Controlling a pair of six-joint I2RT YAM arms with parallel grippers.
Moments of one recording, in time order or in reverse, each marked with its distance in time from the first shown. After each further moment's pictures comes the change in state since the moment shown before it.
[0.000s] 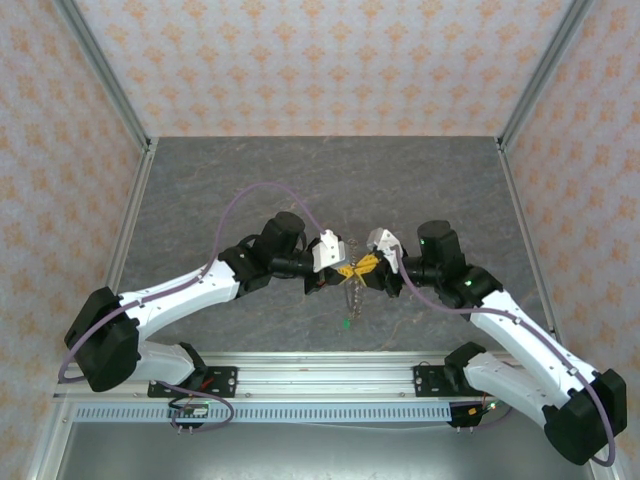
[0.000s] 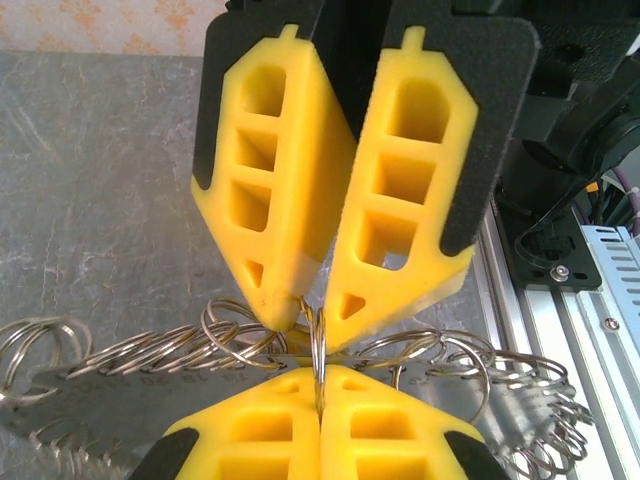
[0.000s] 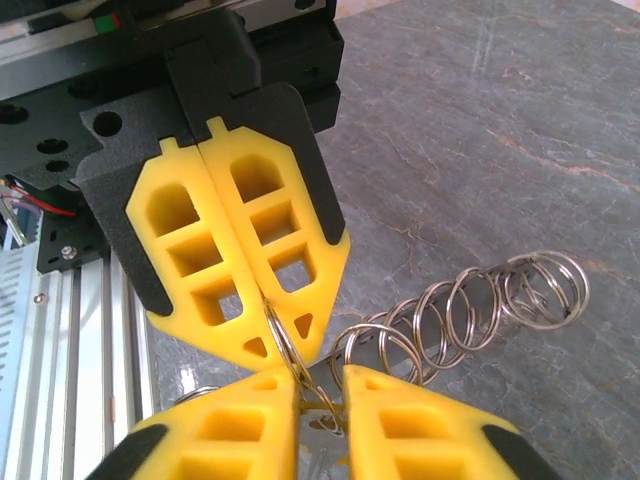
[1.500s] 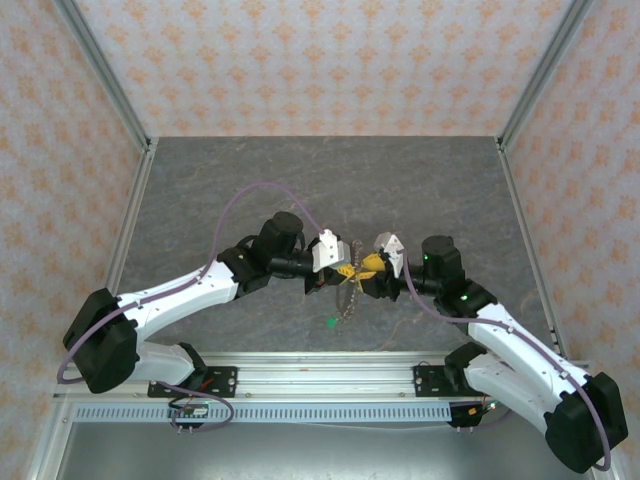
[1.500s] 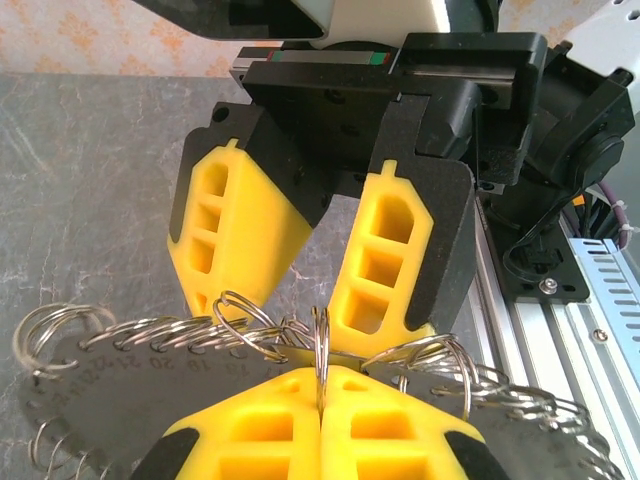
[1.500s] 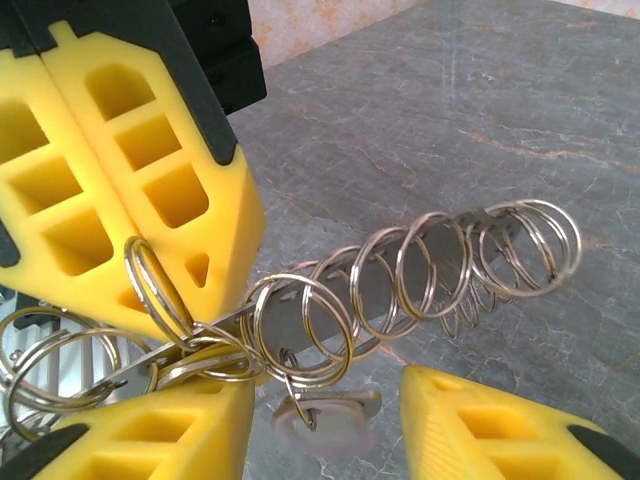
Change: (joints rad) left arm 0.000 -0.010 -0.006 0.030 0.022 -0.009; right arm -0.015 -0.048 -0.193 0.269 0.016 0.184
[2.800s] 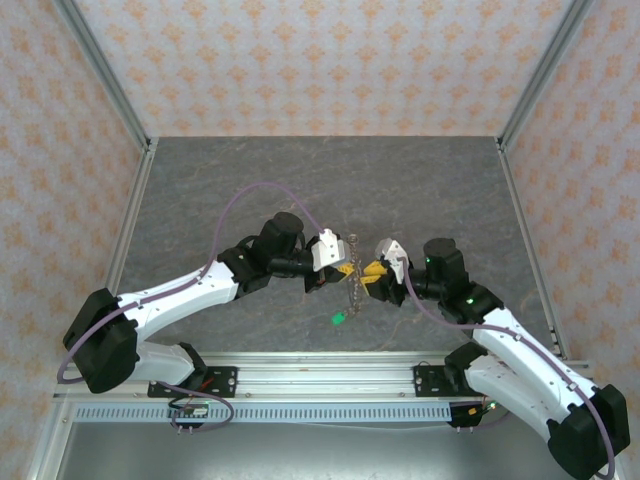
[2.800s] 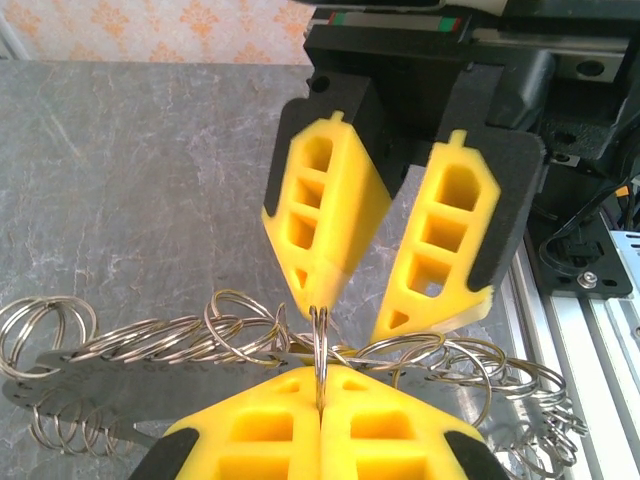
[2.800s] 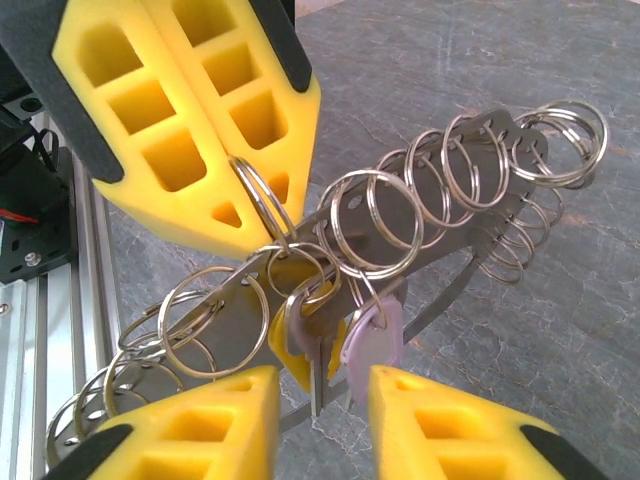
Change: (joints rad) left arm 0.000 0.000 -0.001 -0.017 -0.067 0.019; right arm 0.005 -0.063 0.024 -0.159 0.043 -0.106
